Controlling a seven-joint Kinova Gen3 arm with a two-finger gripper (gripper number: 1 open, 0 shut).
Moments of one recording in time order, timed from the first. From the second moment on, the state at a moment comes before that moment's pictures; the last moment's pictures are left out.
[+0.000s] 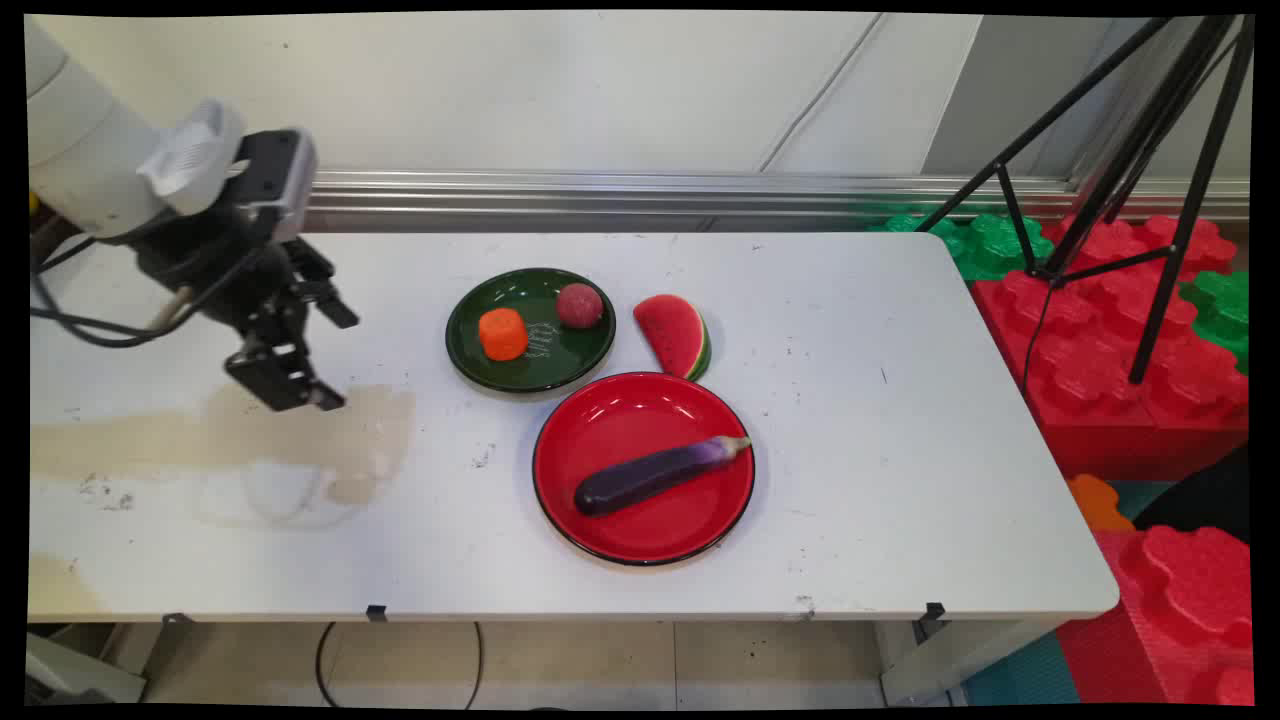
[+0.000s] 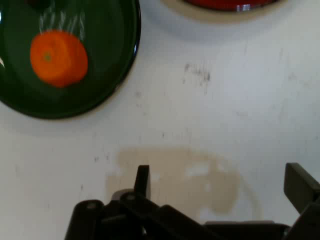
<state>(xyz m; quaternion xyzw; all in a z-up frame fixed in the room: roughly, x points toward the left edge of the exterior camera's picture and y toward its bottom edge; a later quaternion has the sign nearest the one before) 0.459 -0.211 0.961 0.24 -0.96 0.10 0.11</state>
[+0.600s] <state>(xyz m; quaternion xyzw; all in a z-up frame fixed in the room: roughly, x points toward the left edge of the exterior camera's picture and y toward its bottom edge) 0.347 -0.246 0.962 0.28 -0.94 0.11 0.14</state>
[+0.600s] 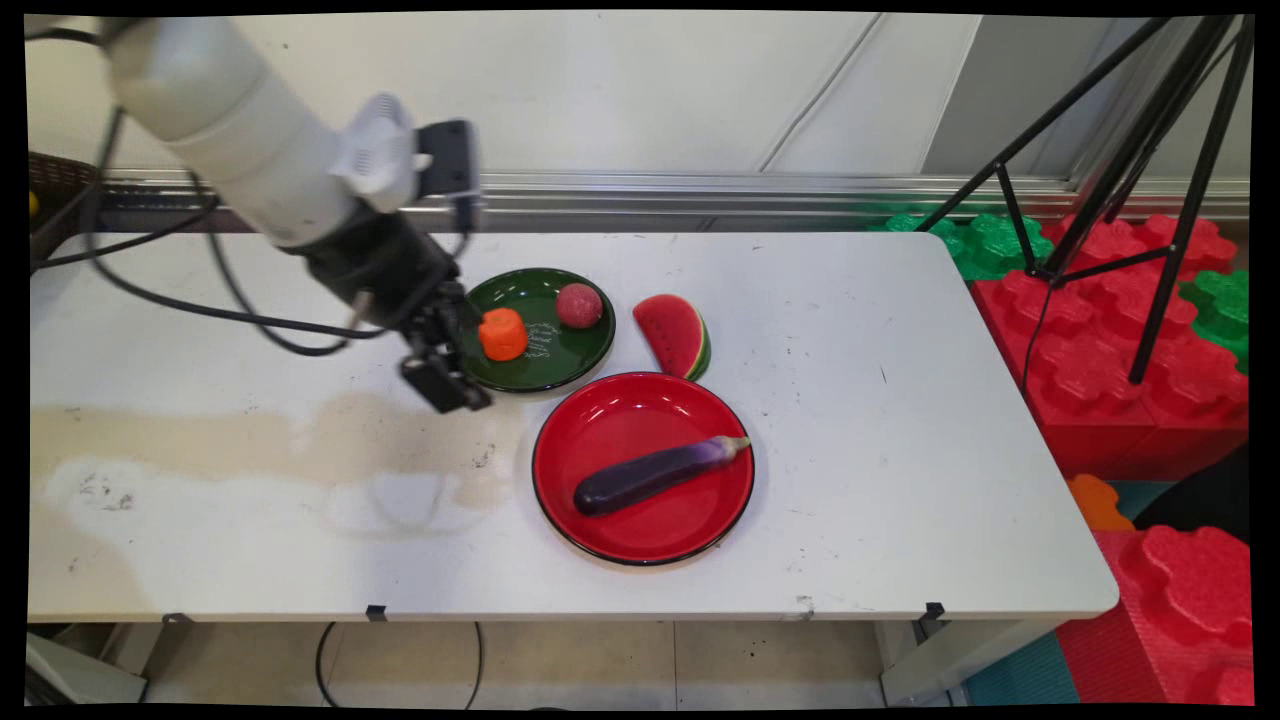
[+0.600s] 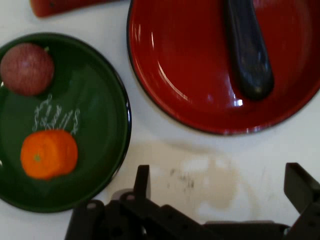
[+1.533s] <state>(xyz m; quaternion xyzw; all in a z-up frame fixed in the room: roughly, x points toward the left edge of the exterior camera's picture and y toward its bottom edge) 0.215 -0.289 0.888 0.37 -0.92 0.11 0.11</state>
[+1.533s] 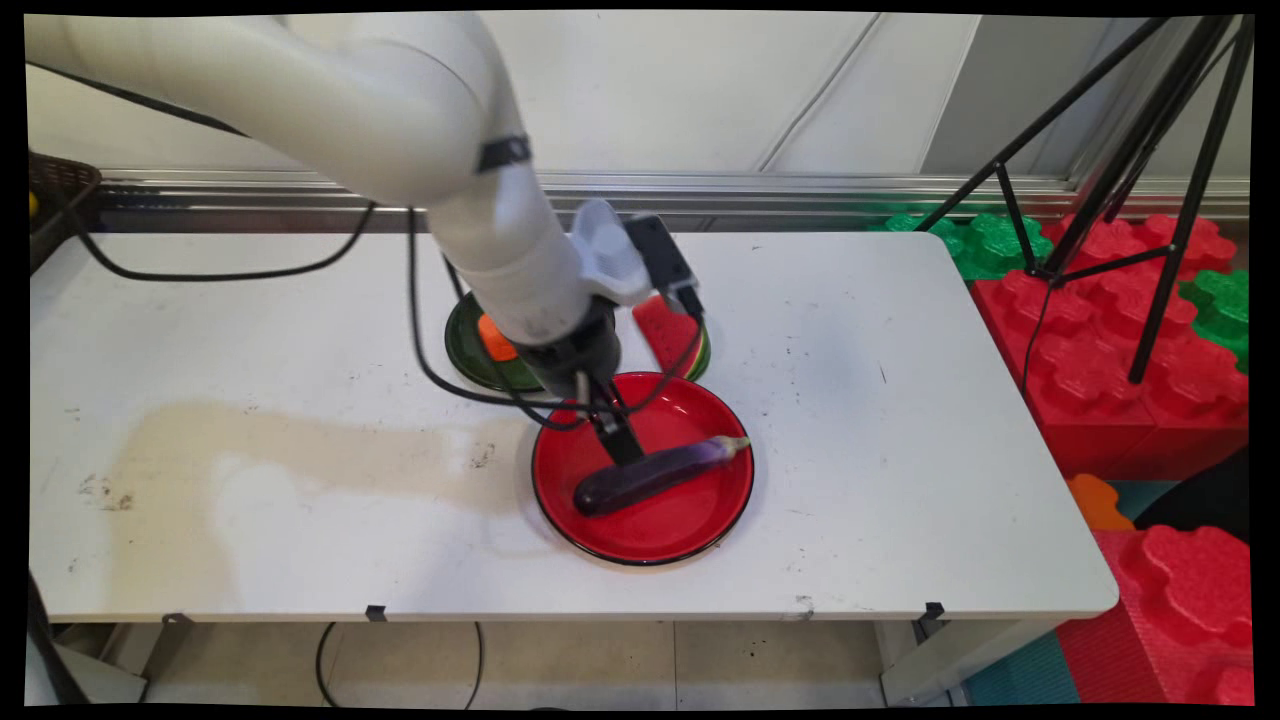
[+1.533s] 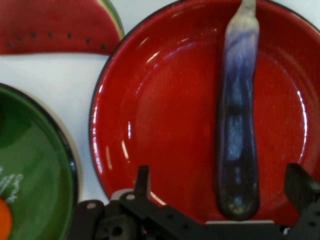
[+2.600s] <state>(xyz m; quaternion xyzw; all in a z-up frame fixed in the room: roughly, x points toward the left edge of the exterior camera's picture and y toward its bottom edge) 0.161 -0.311 0.800 0.39 -0.91 0.10 0.09</state>
